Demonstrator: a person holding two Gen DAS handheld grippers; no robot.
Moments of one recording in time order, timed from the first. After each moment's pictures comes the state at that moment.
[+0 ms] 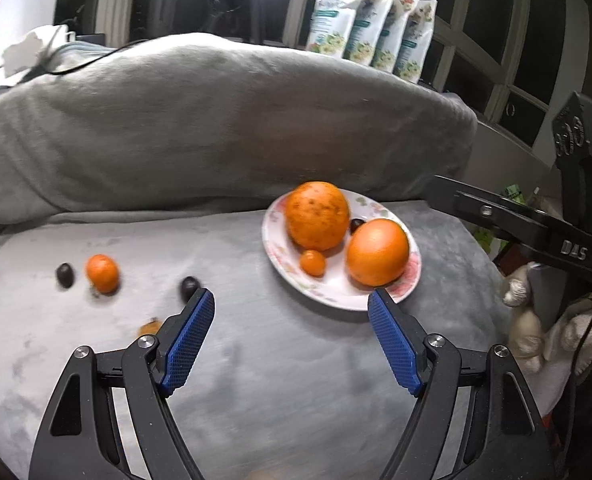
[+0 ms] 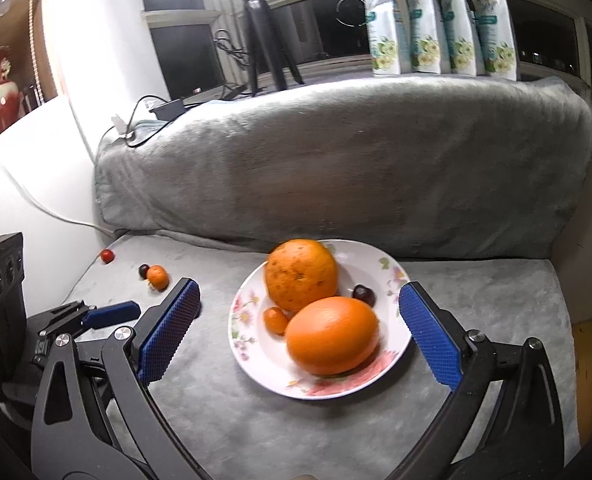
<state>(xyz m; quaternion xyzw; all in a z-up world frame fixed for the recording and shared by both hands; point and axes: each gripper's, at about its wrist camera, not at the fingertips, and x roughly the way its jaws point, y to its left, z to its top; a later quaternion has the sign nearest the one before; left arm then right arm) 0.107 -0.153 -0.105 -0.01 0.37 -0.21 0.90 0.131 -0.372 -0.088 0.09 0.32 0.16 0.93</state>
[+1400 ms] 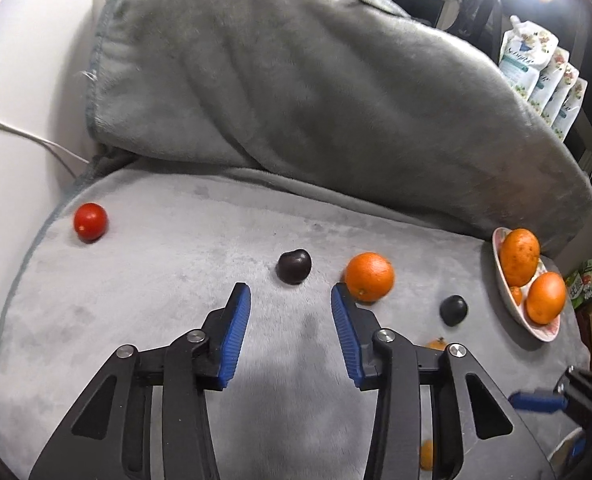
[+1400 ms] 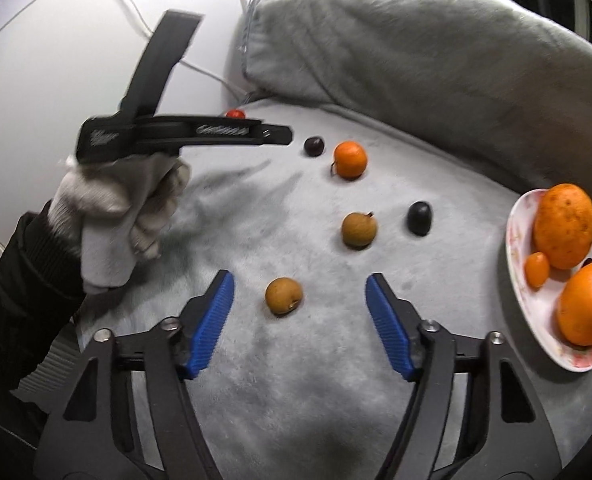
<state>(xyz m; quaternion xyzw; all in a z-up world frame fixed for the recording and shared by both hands) 0.182 0.031 -0.157 -0.09 0.41 -0.06 0.91 0.093 -0.172 -0.142 -0.05 0.41 0.35 0.84</state>
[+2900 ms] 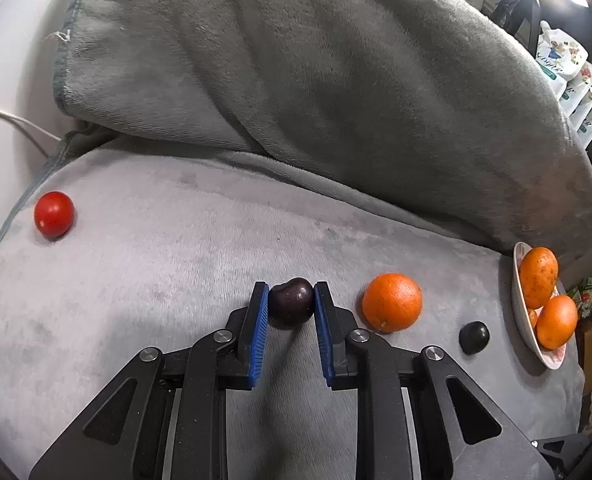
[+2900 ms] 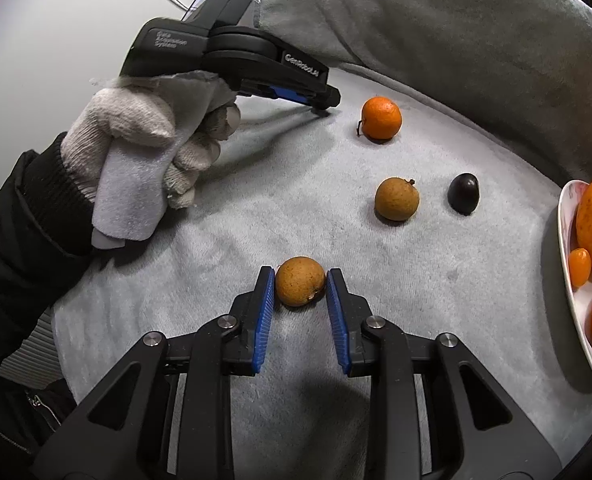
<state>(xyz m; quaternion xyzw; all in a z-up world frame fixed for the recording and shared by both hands) 0.206 0.037 -0.172 -0.12 0.44 -0.06 0.89 0.107 -0.132 -0.184 -0.10 0.44 0.36 0.82</state>
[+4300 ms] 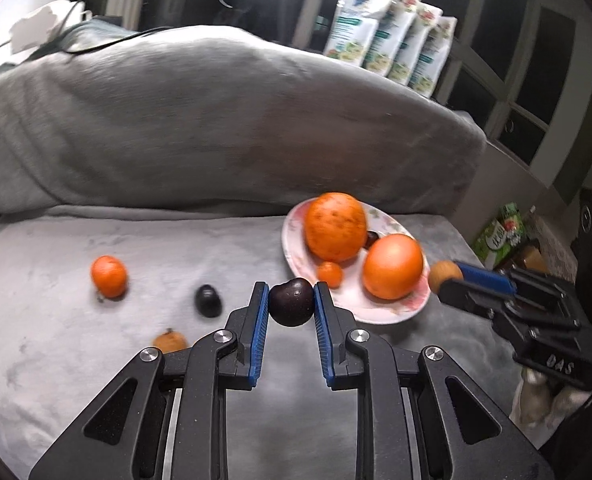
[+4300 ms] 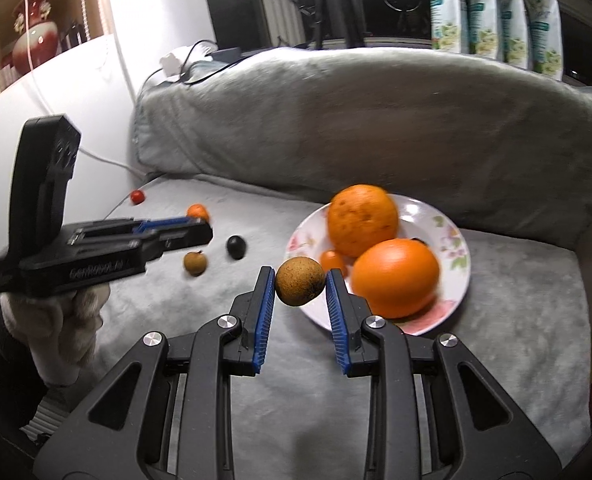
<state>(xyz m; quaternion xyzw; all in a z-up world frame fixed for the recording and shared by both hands) 0.125 -0.142 -0.111 -0.04 0.37 -0.23 0.90 0.098 -0.329 -0.103 0.03 0.35 0.21 0.91</state>
